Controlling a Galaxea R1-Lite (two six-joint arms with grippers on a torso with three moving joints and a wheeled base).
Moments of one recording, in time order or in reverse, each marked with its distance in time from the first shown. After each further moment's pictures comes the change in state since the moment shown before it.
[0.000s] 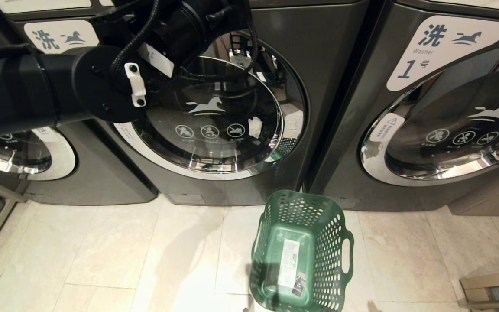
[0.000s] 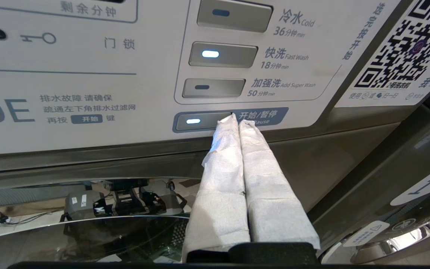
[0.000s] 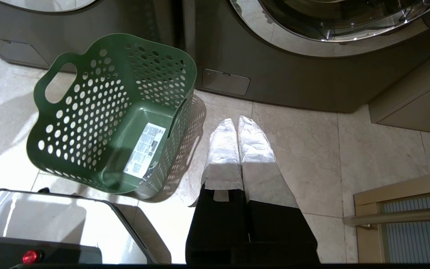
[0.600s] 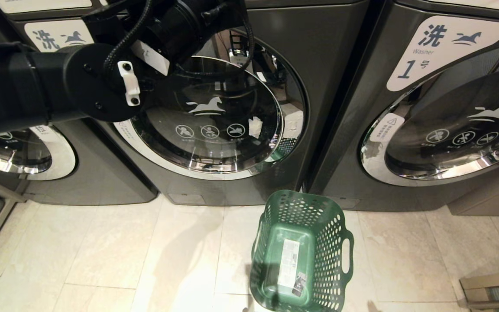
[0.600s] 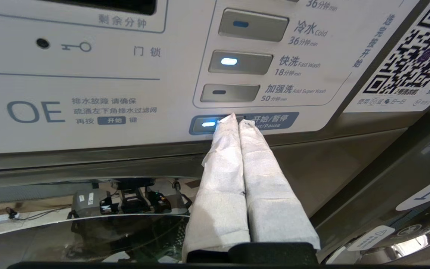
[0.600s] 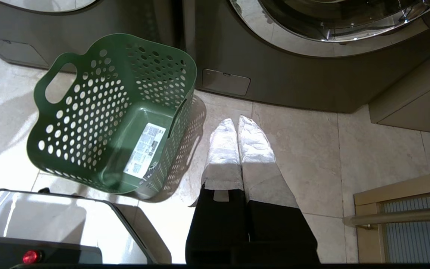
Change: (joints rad) left arm 0.000 -0.015 0.021 -0.006 0.017 0.002; right arm 0.000 0.000 0.000 0.000 0.000 0.001
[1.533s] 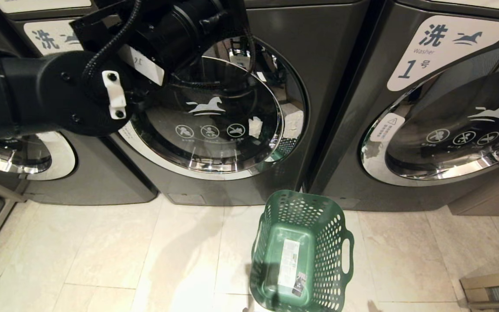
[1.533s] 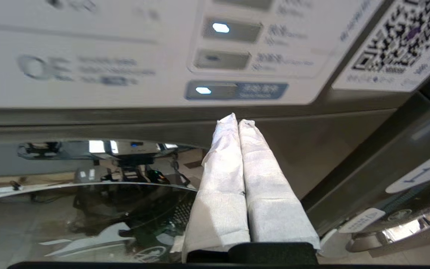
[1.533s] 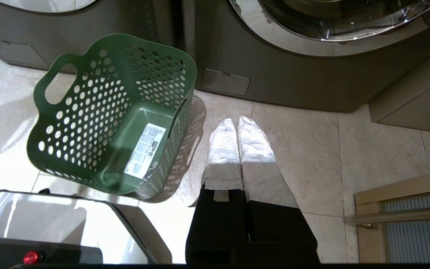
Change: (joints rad) left arm -0.060 -0.082 0.142 -0.026 0.041 0.003; right arm 0.000 0.000 0.000 0.000 -0.002 0.004
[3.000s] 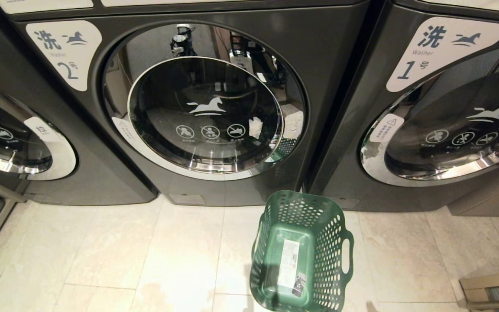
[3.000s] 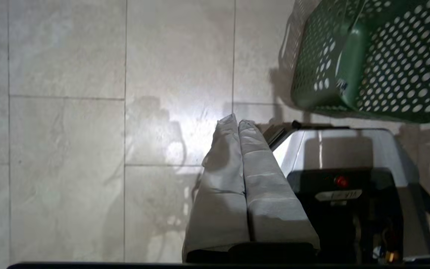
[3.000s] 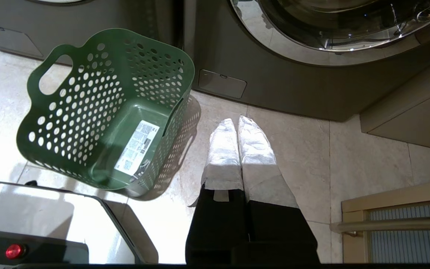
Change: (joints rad) left arm 0.604 -1.272 1.697 0.388 -0.298 -0.086; right arm 0.000 0.000 -0.003 0.003 0.007 -0.066
